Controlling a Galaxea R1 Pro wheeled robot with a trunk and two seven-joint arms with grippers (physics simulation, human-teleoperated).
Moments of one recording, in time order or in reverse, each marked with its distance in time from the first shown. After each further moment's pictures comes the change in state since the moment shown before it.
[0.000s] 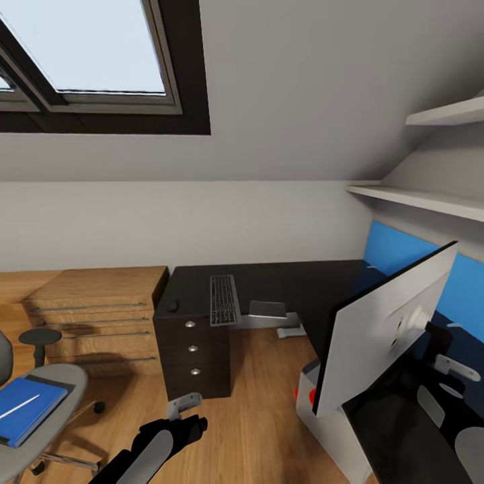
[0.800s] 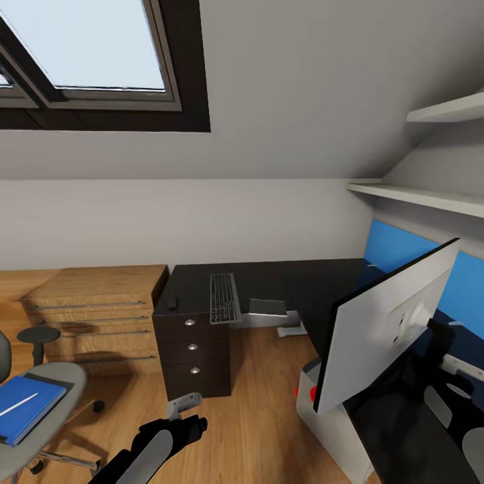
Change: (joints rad) left arm 0.000 0.001 0.000 0.000 0.002 0.004 -0.002; right arm 0.000 -0.025 0.001 0.001 -0.001 0.000 0.000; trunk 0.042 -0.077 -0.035
